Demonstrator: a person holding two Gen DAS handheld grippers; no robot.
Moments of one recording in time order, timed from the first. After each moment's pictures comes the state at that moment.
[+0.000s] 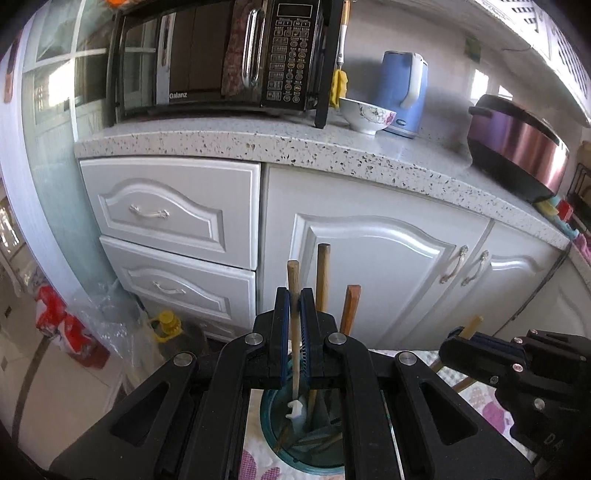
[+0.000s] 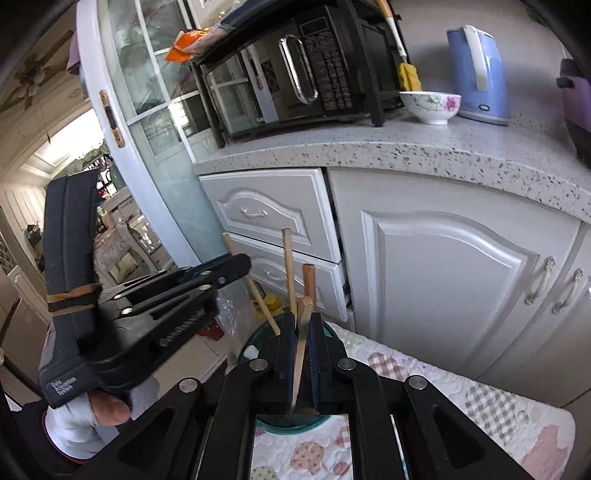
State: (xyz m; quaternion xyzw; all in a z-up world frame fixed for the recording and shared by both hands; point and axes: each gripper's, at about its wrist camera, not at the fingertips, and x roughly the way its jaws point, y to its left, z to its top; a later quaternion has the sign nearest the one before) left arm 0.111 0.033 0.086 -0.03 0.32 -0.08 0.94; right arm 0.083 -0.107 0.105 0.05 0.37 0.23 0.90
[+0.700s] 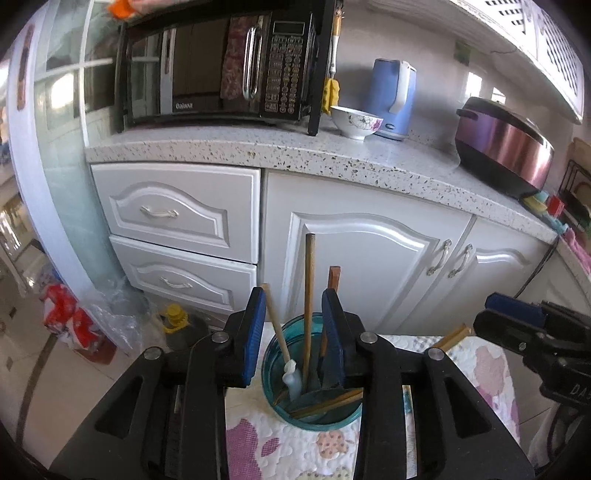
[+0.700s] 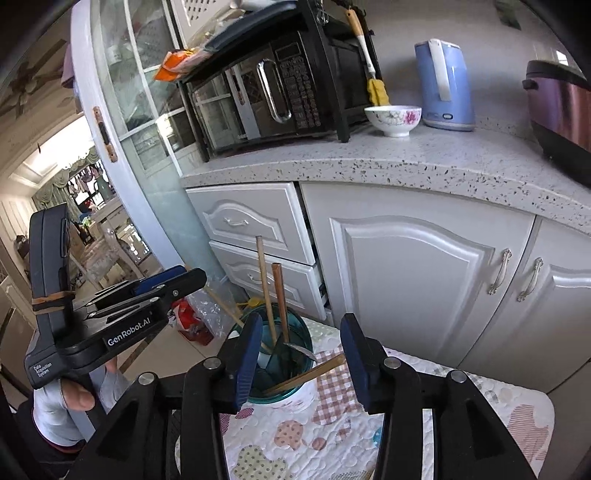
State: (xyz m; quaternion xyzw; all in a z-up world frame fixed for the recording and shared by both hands) left arm 0.059 0.035 0.110 -0.02 0.31 -0.08 0.95; right arm 0.043 -0.144 0.134 0.06 0.36 0.20 0.91
